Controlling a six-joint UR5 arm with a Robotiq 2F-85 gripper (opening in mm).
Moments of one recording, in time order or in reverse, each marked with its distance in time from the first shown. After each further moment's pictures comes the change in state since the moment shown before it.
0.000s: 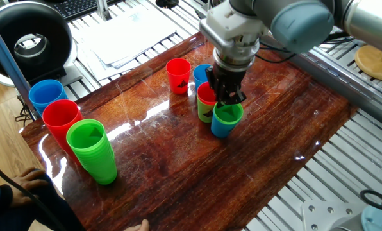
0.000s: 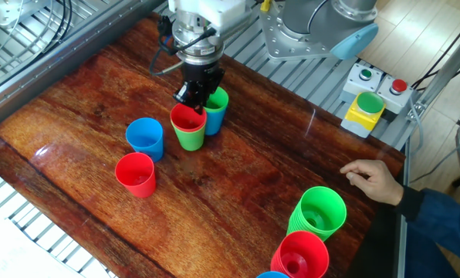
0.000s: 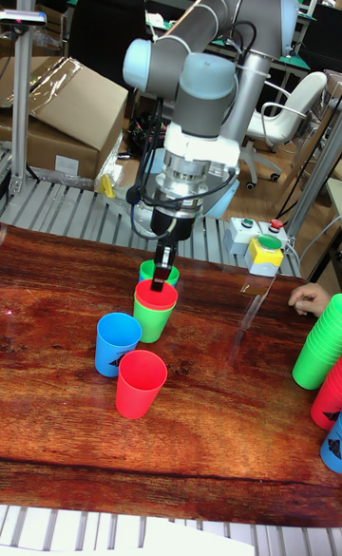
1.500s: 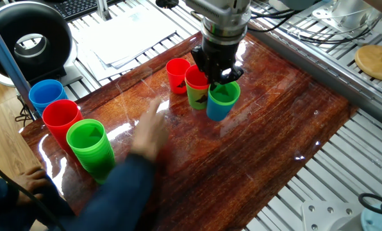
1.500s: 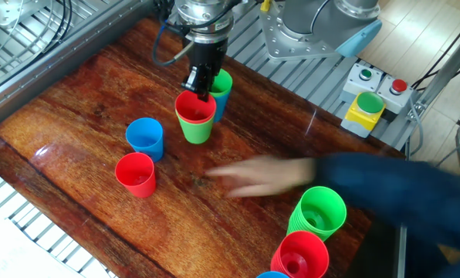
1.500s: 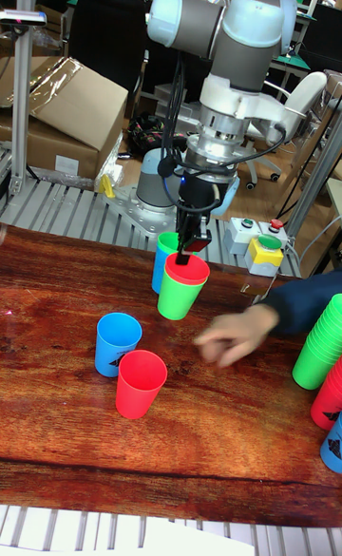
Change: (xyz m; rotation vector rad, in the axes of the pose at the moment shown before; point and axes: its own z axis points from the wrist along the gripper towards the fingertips) arm -0.027 -0.019 -0.067 -0.003 0.028 -0.275
